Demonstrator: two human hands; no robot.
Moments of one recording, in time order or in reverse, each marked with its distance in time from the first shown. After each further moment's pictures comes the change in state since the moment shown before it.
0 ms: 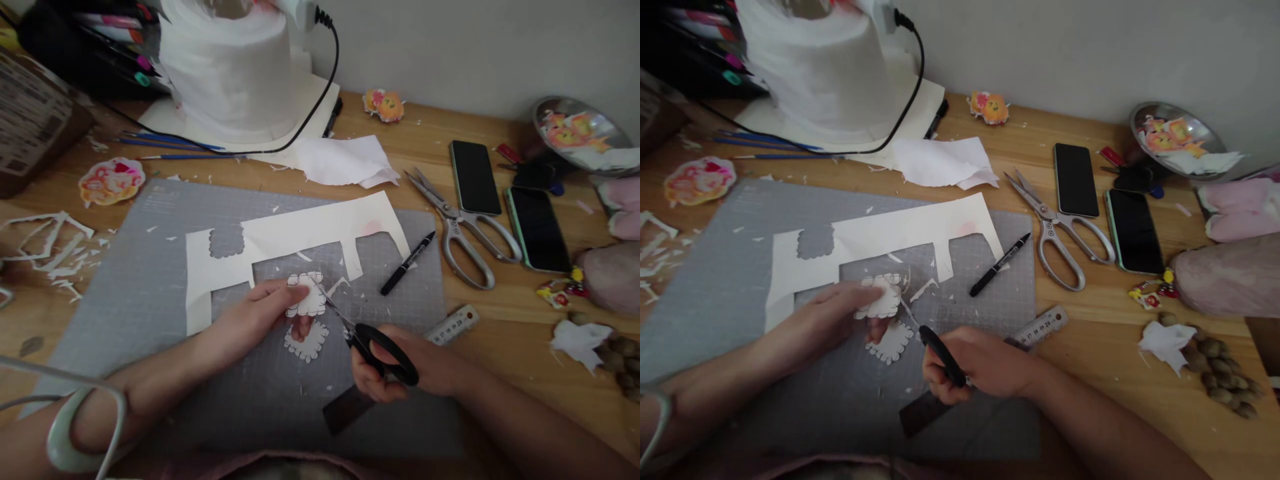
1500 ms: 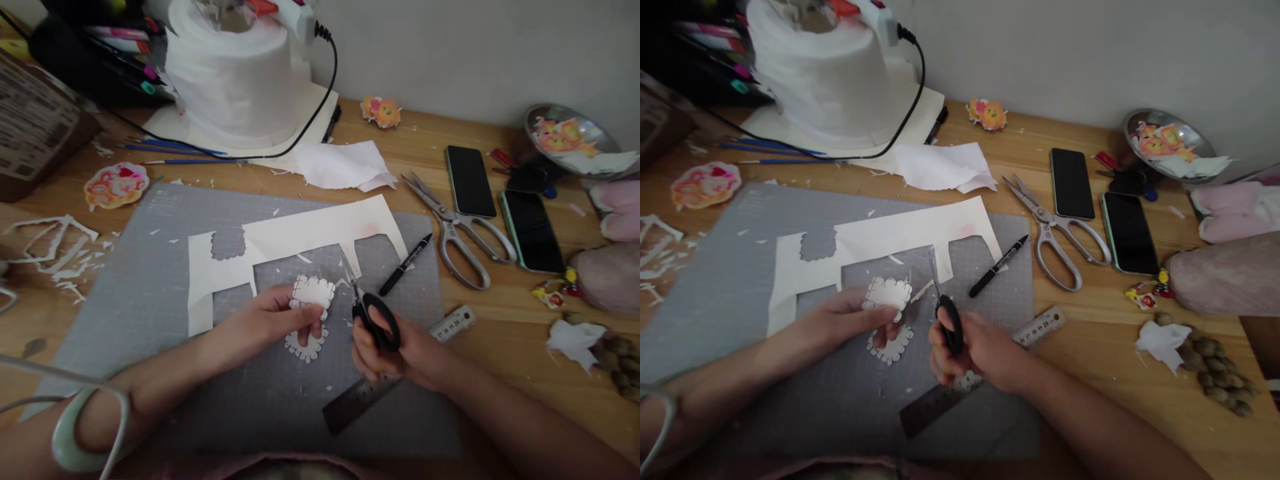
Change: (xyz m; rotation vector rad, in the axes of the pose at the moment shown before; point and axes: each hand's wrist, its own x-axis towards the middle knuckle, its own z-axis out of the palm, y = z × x) left_hand 0.000 0.001 0.002 0.150 -0.045 0.035; right_hand 0.010 0.005 0.002 0.257 0.199 -0.130
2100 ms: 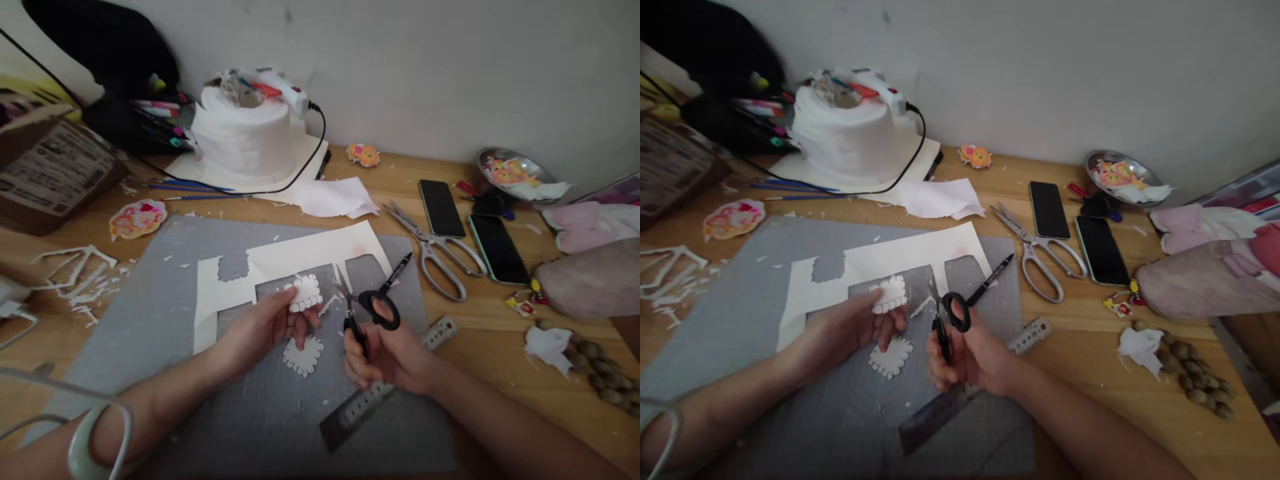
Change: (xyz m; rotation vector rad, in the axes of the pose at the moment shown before) left_hand 0.001 -0.002 0.003 -0.341 0.035 0.041; right_hand 0.000 0.002 -0.004 0.084 -0.070 0.052
